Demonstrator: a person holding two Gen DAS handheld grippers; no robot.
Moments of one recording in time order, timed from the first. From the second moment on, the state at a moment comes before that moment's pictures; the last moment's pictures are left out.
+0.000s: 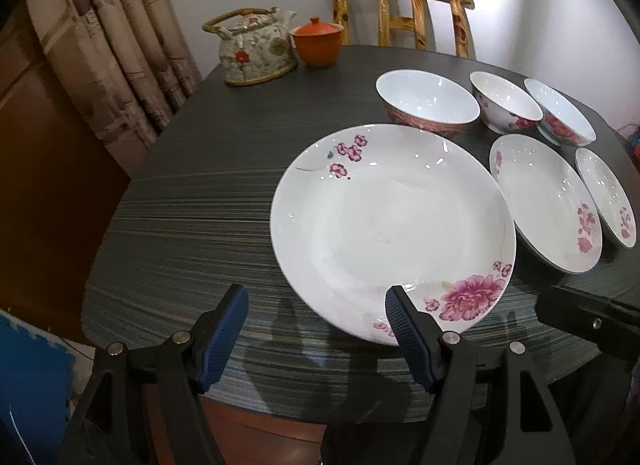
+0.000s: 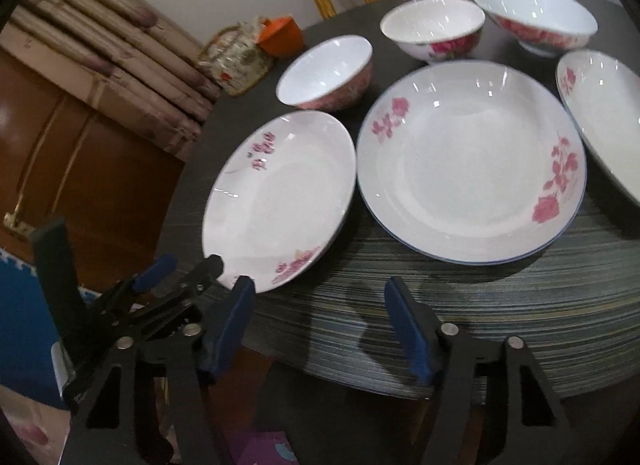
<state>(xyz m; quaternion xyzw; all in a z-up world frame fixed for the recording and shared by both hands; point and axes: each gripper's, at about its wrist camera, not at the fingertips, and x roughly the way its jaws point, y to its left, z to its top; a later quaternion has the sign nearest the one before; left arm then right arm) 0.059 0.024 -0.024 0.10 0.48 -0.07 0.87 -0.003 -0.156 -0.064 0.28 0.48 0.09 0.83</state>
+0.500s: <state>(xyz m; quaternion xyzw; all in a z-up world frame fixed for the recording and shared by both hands) 0.098 0.045 -0.052 0.04 0.54 -0.11 0.83 0.040 -0.157 -0.092 0.33 0.52 0.07 0.79</state>
